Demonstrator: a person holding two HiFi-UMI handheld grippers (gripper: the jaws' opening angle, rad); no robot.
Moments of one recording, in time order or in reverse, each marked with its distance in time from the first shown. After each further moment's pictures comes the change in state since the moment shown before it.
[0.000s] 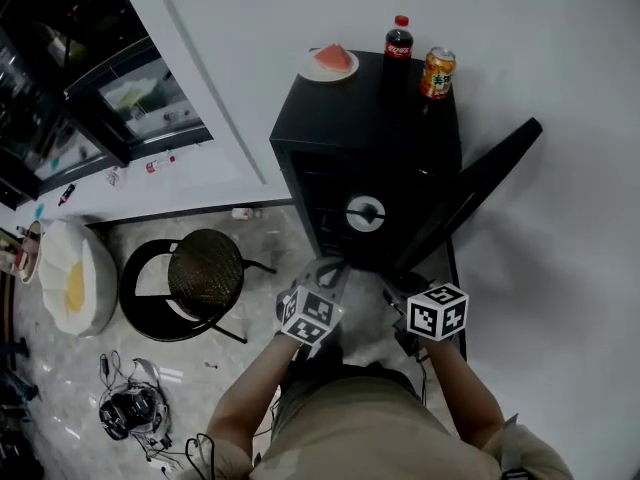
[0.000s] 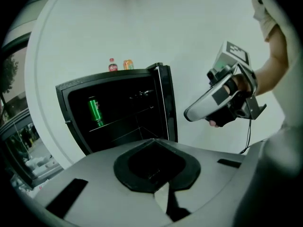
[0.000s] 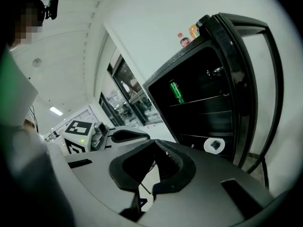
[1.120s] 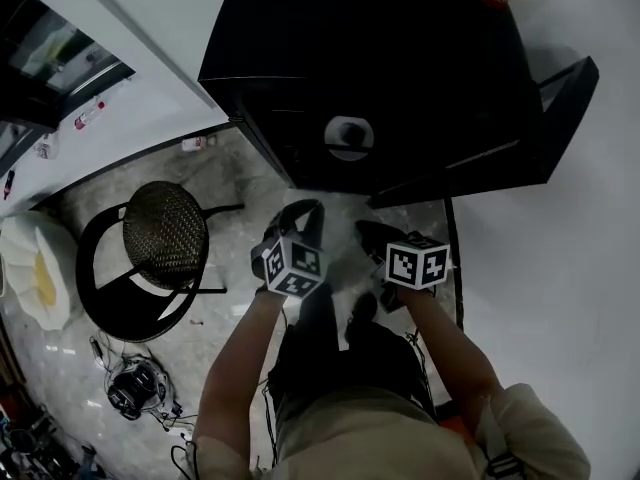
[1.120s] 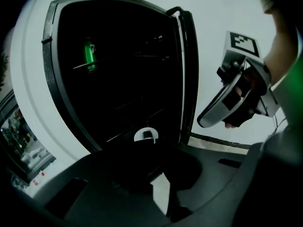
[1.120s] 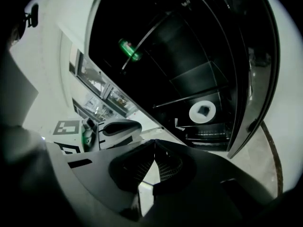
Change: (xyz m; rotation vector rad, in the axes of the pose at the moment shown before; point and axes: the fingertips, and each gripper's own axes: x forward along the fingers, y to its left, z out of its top) left arm 0.105 0.054 -0.129 -0.006 0.196 -0.049; right arm 0.117 -0.098 -0.097 0.320 0.165 -0.176
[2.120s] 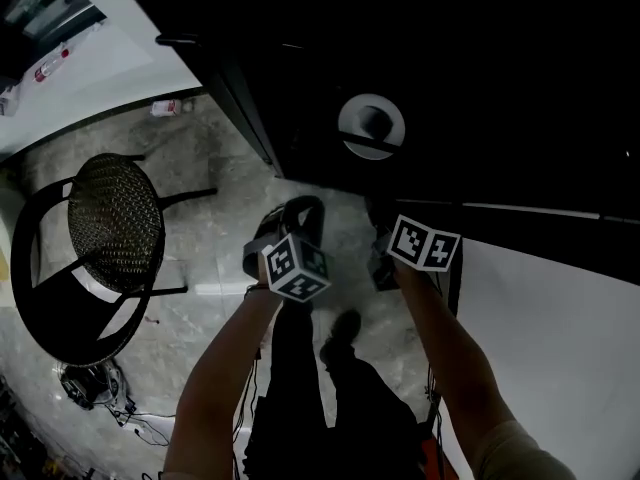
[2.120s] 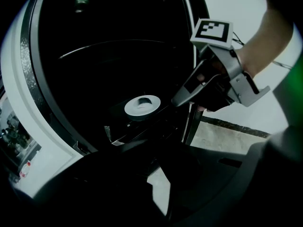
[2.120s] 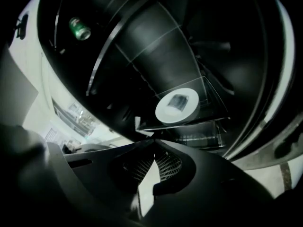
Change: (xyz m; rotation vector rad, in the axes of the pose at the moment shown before) left arm 0.150 -0.010 -0.130 0.009 0.109 -0.001; right arm 0.143 -0.163 -0.009 0.043 -0.071 -0.155
